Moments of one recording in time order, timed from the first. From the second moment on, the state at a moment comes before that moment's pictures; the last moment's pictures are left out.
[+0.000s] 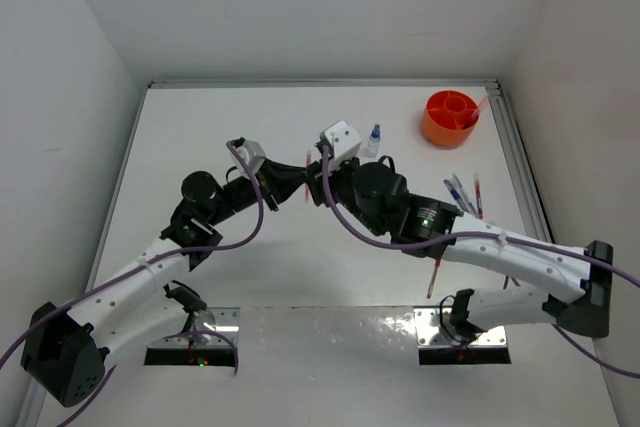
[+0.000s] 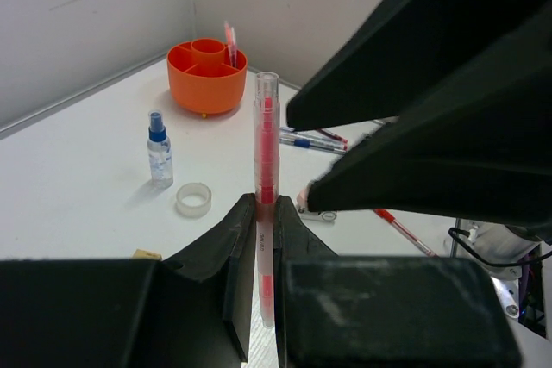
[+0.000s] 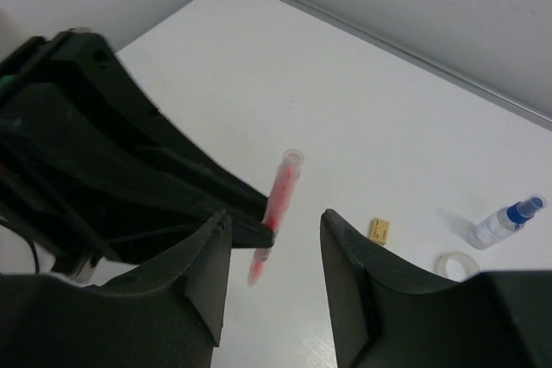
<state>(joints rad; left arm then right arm) -0.55 0.90 0.56 0.50 0.47 -0.21 1.14 1.21 1.10 -0.07 0.49 0.06</state>
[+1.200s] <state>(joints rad) -0.55 0.92 0.56 0.53 0.39 -0.20 0.99 1.29 1.09 0.03 0.33 0.27</state>
